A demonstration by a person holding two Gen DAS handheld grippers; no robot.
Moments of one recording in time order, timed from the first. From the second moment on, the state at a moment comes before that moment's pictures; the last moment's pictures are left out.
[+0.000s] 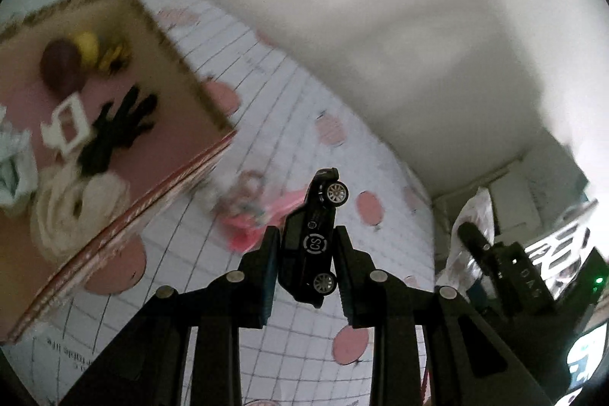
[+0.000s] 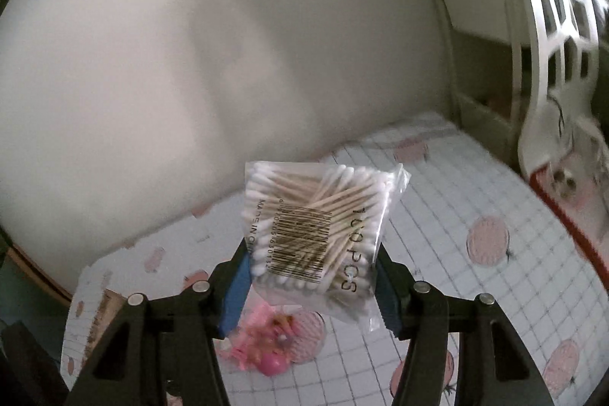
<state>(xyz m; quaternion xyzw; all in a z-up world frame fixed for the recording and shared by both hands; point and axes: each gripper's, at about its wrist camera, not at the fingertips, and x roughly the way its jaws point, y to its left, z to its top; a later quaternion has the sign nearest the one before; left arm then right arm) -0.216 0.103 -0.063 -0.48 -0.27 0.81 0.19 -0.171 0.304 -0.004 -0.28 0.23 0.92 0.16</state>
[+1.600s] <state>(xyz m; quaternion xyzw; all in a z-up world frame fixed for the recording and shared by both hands) -0.213 -0.120 -0.048 -0.39 -0.39 0.83 0.01 -0.209 0.098 -0.034 -0.36 0.19 0.91 -0.06</state>
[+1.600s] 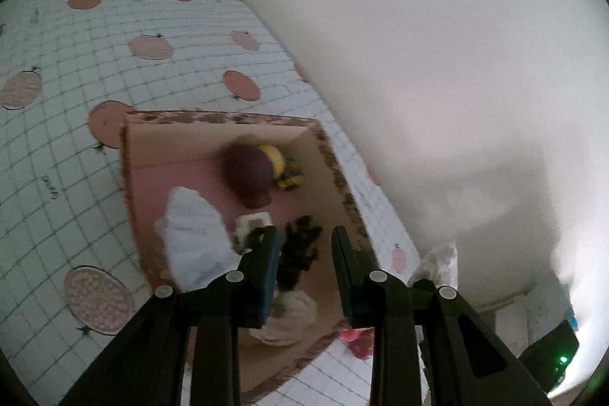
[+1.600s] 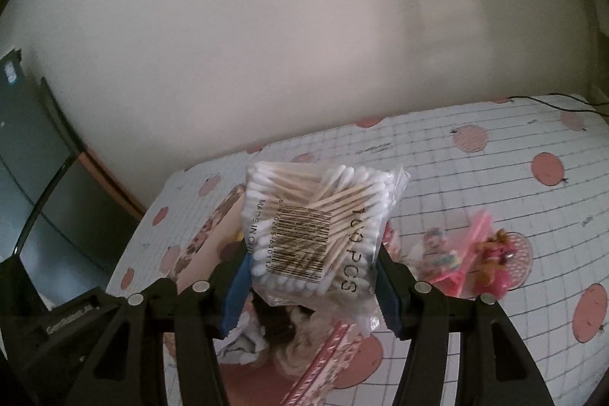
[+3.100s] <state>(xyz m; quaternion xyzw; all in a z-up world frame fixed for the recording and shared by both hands) -0.206 -0.139 -0.058 -0.41 -0.39 0.82 -0.08 -0.215 0.062 -0.054 -0.40 0.18 0.89 -0.14</state>
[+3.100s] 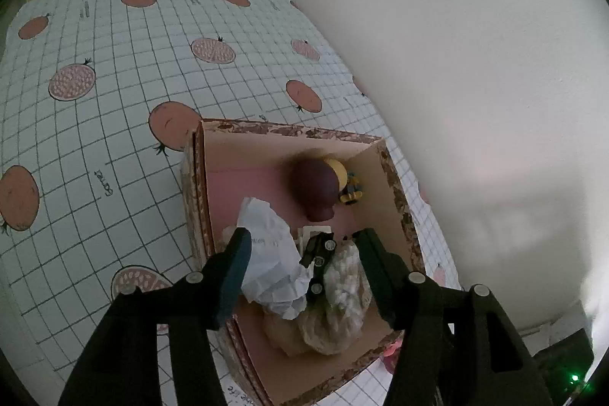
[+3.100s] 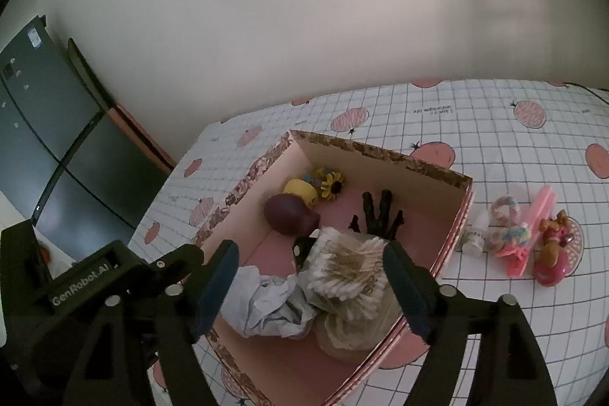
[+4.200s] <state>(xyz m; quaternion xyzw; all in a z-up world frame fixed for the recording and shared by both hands) -0.200 -0.123 -0.034 -0.37 -0.34 0.85 -0.12 -0.210 0.105 -0.038 -0.38 0.21 0.89 -0.11</state>
